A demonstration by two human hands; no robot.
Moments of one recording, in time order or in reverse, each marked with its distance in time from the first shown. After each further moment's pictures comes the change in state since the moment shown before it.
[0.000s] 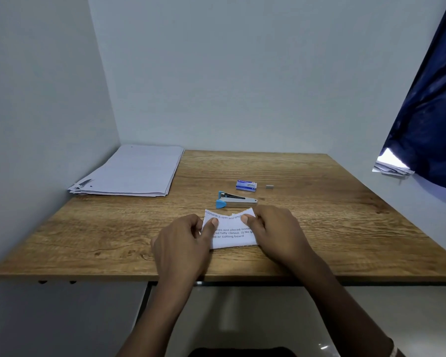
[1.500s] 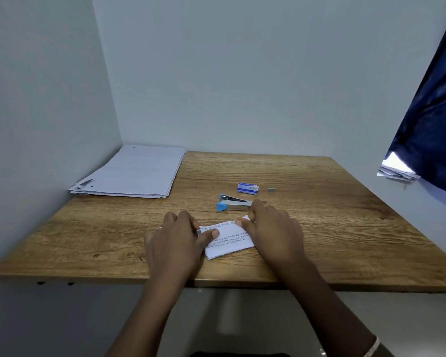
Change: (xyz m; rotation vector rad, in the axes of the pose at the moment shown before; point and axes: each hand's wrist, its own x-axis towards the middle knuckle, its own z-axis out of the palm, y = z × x) left_hand 0.014 -0.003 -0.009 0.305 -0.228 -0.087; right_hand 0.013 0.000 0.018 -0.227 0.084 0.080
